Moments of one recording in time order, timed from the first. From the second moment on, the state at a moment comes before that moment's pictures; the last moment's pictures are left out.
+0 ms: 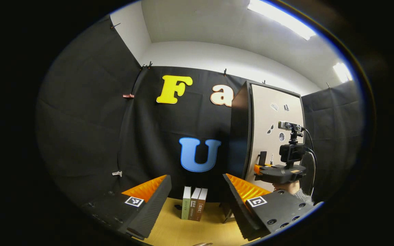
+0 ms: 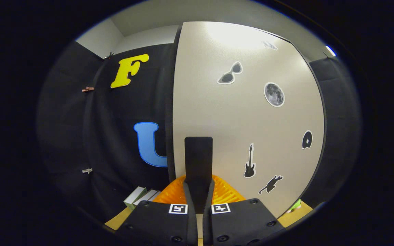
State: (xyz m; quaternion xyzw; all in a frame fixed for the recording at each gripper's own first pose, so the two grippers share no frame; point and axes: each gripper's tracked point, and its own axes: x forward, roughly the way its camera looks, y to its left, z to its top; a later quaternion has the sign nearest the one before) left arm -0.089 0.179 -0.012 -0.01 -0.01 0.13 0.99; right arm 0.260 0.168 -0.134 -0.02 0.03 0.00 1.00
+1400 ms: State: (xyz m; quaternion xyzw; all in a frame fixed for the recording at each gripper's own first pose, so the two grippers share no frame) left arm -0.040 -0.004 -0.017 0.02 -0.02 -0.08 1.00; right arm 0.143 0.114 -0.104 -0.02 0.05 0.04 1.00
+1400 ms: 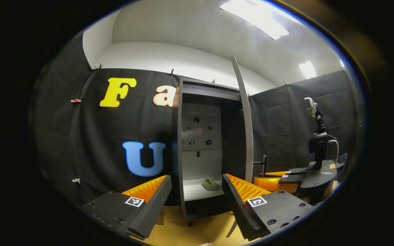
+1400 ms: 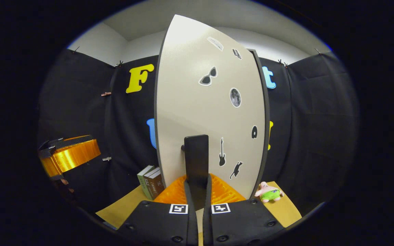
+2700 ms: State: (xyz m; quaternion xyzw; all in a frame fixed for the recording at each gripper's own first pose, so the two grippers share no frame) left arm 0.026 -0.152 -0.035 0.01 -0.01 -0.13 0.99; right arm 0.104 -0.027 -0.090 -0.05 0.04 0.00 1.00
